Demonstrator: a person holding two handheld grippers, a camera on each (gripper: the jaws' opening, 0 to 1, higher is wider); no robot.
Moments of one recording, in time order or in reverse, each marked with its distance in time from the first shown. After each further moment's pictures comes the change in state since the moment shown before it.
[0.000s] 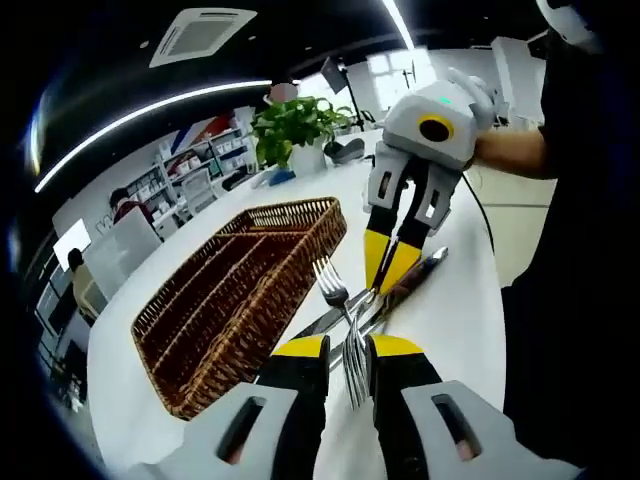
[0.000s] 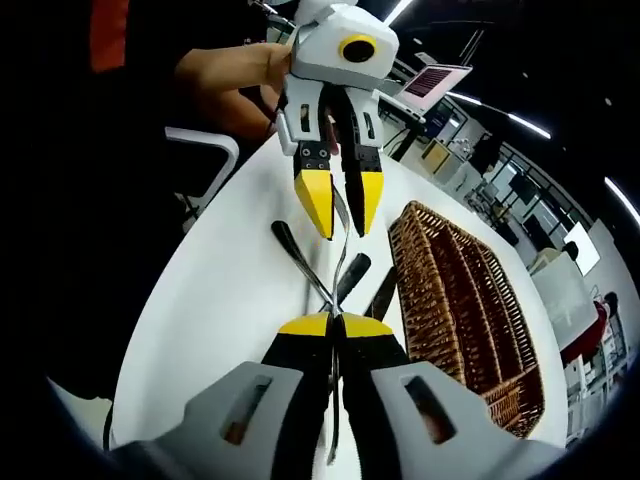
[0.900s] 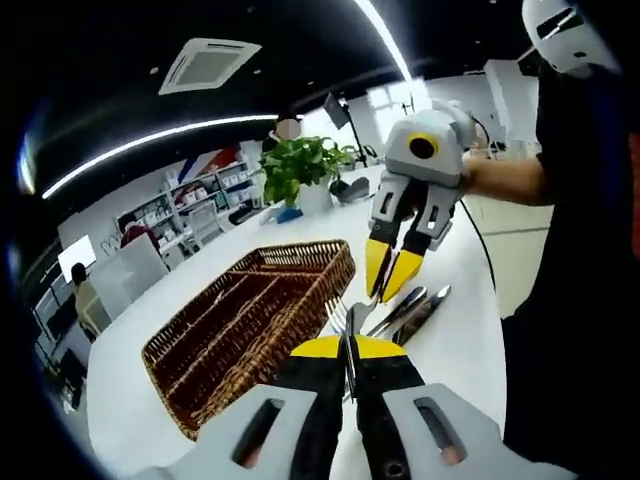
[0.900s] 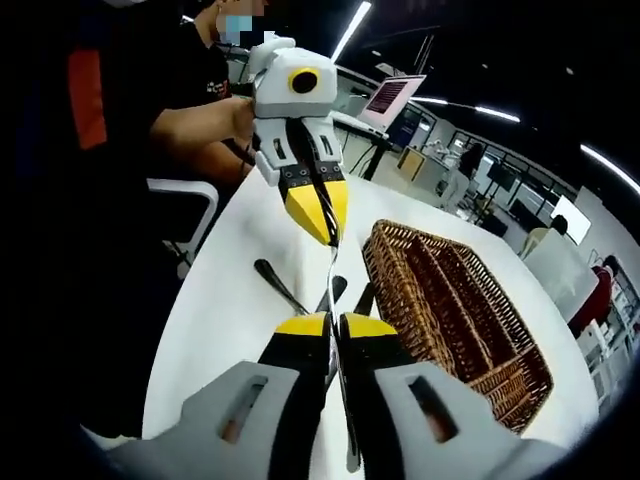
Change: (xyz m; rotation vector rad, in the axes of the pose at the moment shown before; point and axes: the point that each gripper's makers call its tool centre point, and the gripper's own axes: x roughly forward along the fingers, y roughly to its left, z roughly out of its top) left arm -0.009 0.009 0.031 -0.073 -0.154 0.007; right arm -0.026 -0.020 0.020 0.149 -0.106 -0.082
